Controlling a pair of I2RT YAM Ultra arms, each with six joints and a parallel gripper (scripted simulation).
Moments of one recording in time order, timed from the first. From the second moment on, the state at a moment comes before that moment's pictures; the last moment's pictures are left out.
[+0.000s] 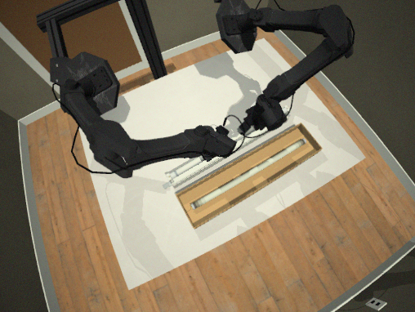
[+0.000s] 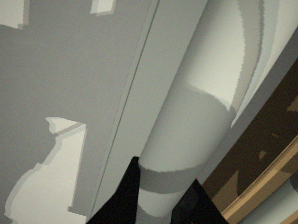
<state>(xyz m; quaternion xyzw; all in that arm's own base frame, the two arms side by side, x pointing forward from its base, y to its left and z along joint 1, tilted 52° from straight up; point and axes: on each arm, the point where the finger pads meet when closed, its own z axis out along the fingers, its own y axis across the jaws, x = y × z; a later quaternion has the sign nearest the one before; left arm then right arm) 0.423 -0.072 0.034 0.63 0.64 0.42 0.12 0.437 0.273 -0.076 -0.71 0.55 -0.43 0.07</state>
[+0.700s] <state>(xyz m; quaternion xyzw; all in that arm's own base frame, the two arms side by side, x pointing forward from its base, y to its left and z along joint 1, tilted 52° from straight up) 0.423 -0.072 0.034 0.63 0.64 0.42 0.12 0.437 0.273 -0.076 -0.71 0.55 -0.43 0.07</state>
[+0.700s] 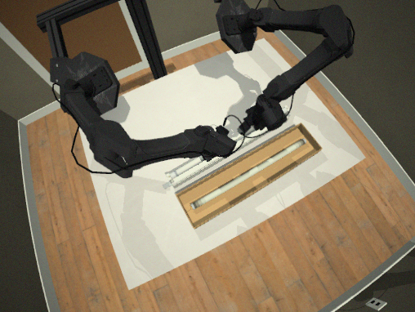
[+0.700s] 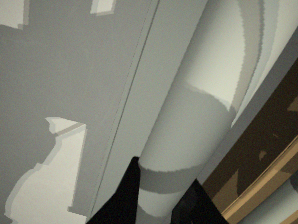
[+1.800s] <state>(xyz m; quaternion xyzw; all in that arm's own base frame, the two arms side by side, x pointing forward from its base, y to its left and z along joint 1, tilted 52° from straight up) 0.424 -0.070 0.033 0.63 0.64 0.43 0.12 0.437 0.274 -0.077 -0.71 0.55 -0.44 0.07</state>
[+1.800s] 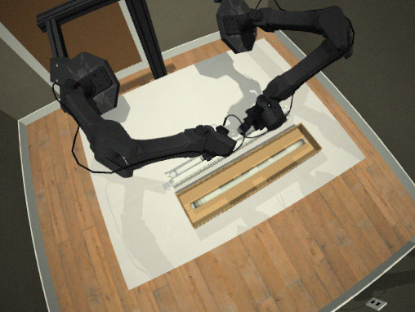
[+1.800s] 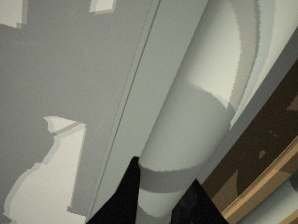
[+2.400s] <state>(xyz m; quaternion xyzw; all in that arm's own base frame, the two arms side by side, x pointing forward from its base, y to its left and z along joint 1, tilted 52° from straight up) 0.424 -0.069 0.032 0.63 0.64 0.43 0.12 0.438 0.273 -0.078 -0.71 0.55 -0.44 0.07</state>
